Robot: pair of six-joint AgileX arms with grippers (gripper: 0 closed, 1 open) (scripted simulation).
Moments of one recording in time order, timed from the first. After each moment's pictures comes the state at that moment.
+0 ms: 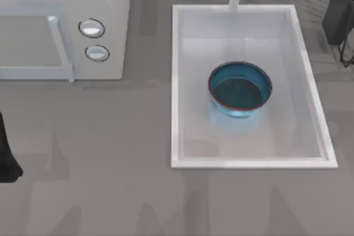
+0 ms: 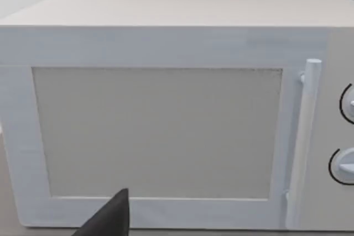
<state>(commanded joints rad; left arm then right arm) 0.00 0.00 0.00 0.00 0.00 0.00 0.10 0.58 0.53 -0.34 0.01 0.17</state>
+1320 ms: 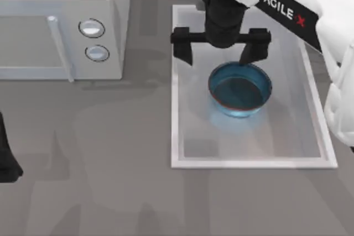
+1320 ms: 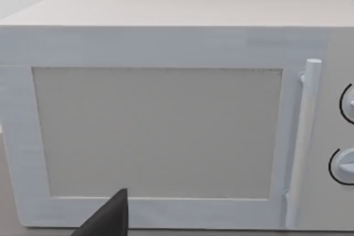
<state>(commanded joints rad) 0.00 0.00 0.00 0.00 0.00 0.00 0.51 2.62 2.48 -1.24 0.10 0.54</state>
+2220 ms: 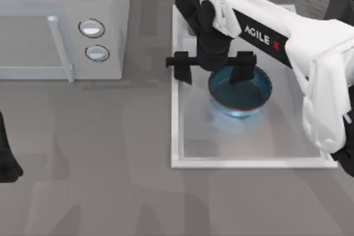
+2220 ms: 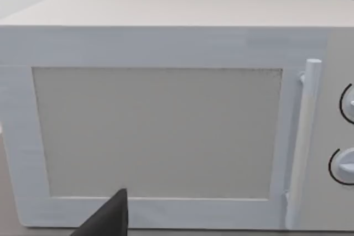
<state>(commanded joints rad) 0.00 0.00 0.00 0.00 0.00 0.00 0.51 2.82 2.51 -1.09 0.11 0.52</state>
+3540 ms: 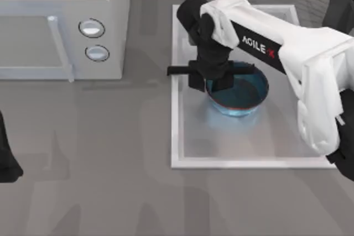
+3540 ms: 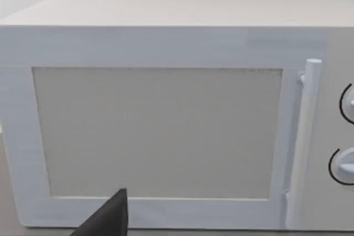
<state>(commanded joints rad) 0.00 0.00 0.00 0.00 0.00 0.00 0.50 2.86 2.51 -1.04 0.11 0.52</state>
